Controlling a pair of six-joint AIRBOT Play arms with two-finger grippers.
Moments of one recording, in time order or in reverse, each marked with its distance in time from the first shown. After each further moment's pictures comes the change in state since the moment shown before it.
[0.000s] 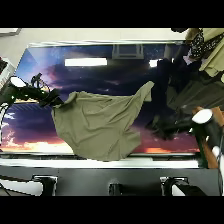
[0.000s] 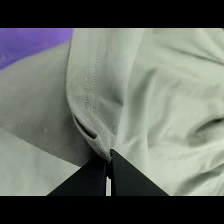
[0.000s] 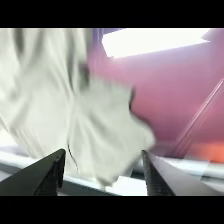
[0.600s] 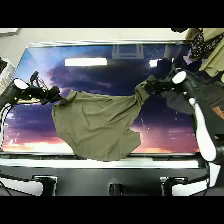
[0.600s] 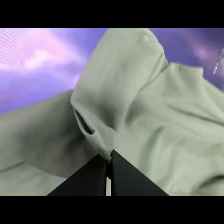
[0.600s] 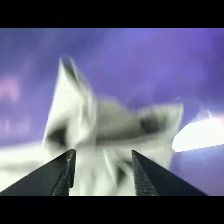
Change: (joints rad) left arm 0.001 -0.024 -0.014 0.001 0.204 -0.021; right arm 0.077 -0.622 0.823 -0.175 -0.259 0.187
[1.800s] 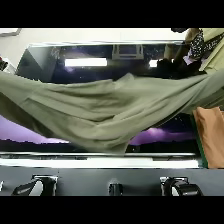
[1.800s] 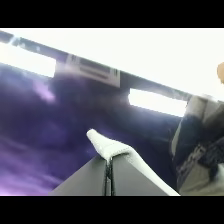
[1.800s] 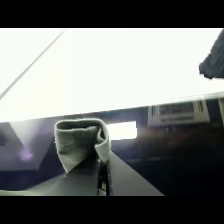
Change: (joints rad) left arm 0.184 0.942 0.159 0.047 -0.231 -0.107; right arm 0.094 1.129 -0.112 -0.414 -0.011 -0.072
